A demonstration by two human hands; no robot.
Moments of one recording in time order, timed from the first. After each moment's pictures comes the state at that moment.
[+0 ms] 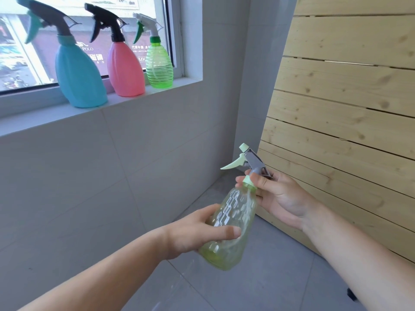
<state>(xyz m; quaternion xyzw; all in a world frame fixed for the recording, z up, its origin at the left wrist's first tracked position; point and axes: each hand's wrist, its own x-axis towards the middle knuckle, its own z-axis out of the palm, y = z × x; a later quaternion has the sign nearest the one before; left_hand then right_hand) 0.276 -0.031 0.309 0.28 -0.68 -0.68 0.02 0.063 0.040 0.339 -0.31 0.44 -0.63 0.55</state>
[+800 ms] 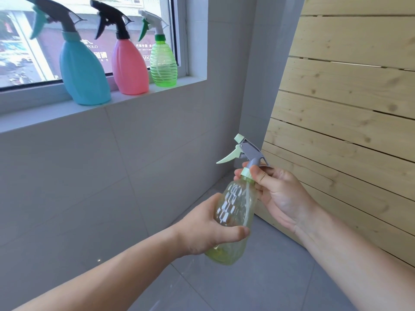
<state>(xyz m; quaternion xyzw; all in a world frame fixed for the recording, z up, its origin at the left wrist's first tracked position) 0.261 -0.026 0.313 0.32 -0.75 -0.57 0.13 0.080 0.031 0.346 -0.32 0.44 -0.68 0.49</state>
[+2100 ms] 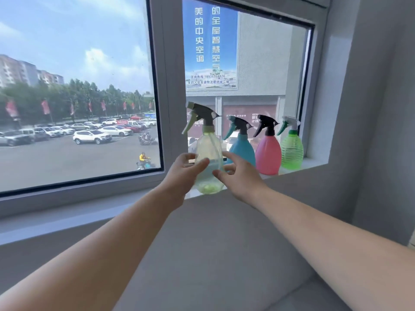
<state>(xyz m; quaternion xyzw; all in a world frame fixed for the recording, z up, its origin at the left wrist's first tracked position) 0.532 -0.178 0.496 0.44 -0.53 -0.47 0.55 0.365 -0.166 0.497 -0.69 0.51 -0.46 0.21</state>
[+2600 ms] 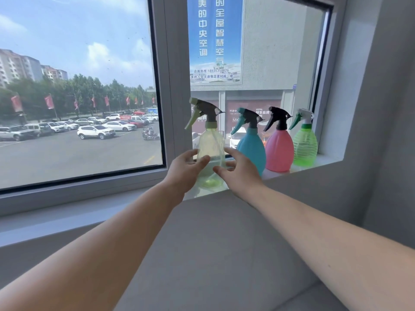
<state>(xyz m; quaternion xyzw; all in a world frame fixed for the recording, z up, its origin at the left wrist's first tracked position) 0.541 -0.224 0.482 0.50 -0.56 -0.37 0.54 0.384 -0.213 0.480 -0.67 0.53 -0.48 0.21</state>
